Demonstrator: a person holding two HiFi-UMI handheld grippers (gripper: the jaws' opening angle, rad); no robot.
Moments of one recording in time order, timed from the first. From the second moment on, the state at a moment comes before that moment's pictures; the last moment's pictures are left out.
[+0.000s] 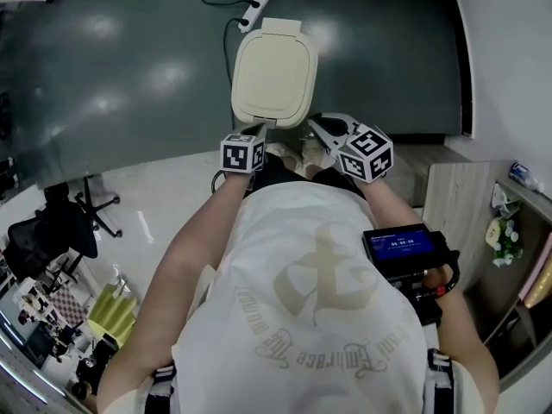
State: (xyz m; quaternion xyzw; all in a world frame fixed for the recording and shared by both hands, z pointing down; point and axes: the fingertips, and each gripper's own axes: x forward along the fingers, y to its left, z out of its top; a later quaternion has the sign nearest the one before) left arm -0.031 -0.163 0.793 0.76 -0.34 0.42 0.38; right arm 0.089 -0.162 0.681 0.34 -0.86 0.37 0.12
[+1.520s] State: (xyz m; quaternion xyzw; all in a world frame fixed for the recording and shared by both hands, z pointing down) left arm -0.038 -0.151 0.773 0.75 -0.37 0.32 0.44; right arm 0.080 -0.145 0.674 0.33 -0.87 0.35 0.13
